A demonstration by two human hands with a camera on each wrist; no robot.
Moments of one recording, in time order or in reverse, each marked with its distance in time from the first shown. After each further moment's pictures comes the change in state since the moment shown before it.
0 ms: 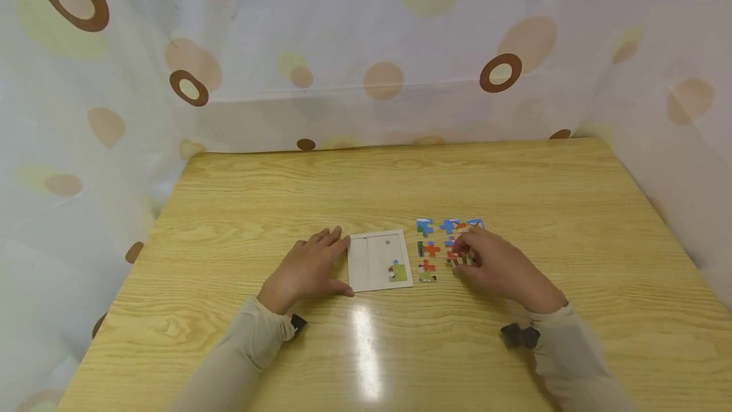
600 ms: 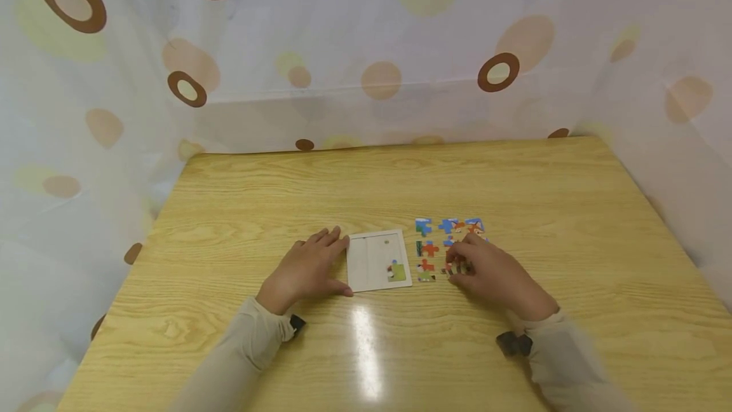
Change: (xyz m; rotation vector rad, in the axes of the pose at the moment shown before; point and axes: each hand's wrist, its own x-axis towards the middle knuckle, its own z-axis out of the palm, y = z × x) left_hand -0.001 0.000 0.000 -0.026 0.003 0.000; right_hand -0.006 0.007 0.017 -0.025 0.002 -0.033
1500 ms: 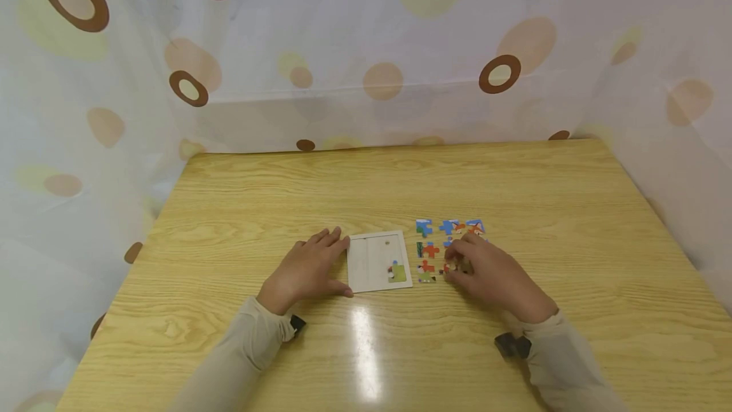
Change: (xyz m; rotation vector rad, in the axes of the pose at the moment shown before) left_hand -0.001 0.000 0.000 0.009 0.006 0.012; right_hand 0.002 -0.011 -0.001 -0.028 0.045 -0.017
